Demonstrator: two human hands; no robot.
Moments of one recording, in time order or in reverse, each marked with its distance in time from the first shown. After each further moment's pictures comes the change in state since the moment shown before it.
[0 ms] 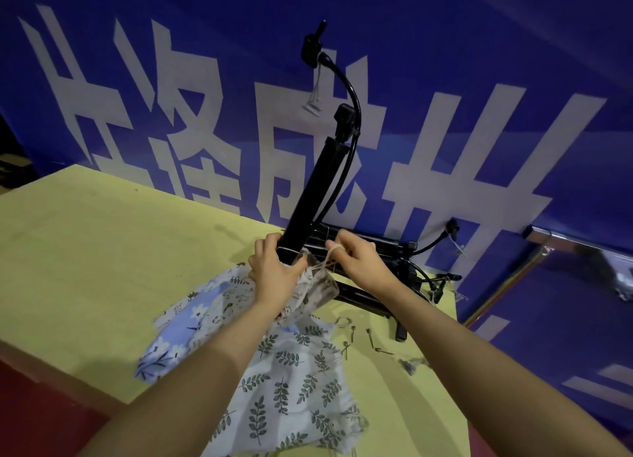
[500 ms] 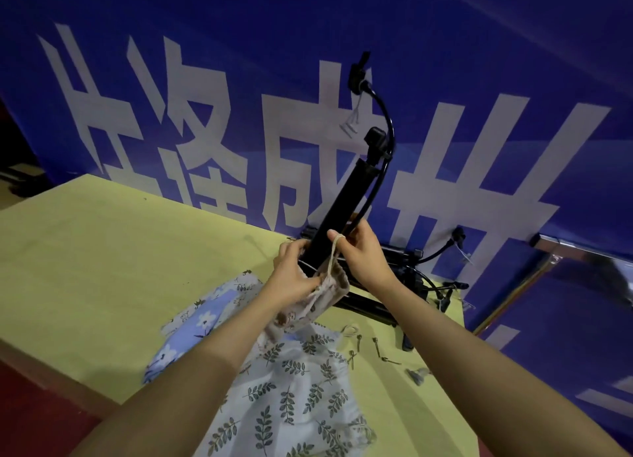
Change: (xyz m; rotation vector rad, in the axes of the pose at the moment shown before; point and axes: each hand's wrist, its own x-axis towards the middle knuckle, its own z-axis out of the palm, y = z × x) left_hand 0.007 0.011 -0.014 -0.048 -0.446 0.083; right_hand 0.012 -0.021 0.002 0.427 0.160 -0.010
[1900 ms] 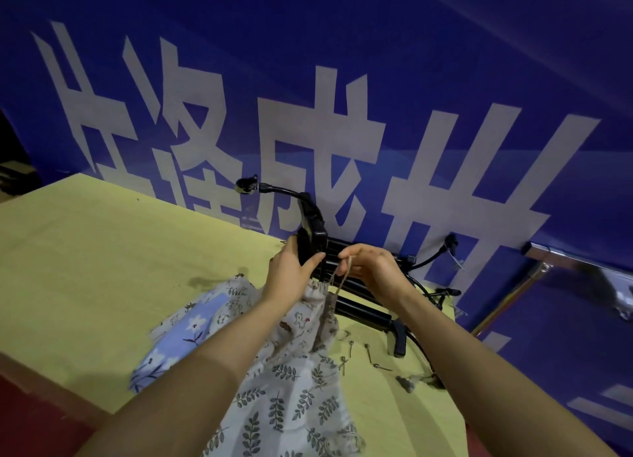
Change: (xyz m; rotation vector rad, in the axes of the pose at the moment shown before) left_hand 0.009 0.024 0.012 0.053 0.231 -0.014; right_hand -0.005 0.018 -0.040 0.274 -0.176 0.265
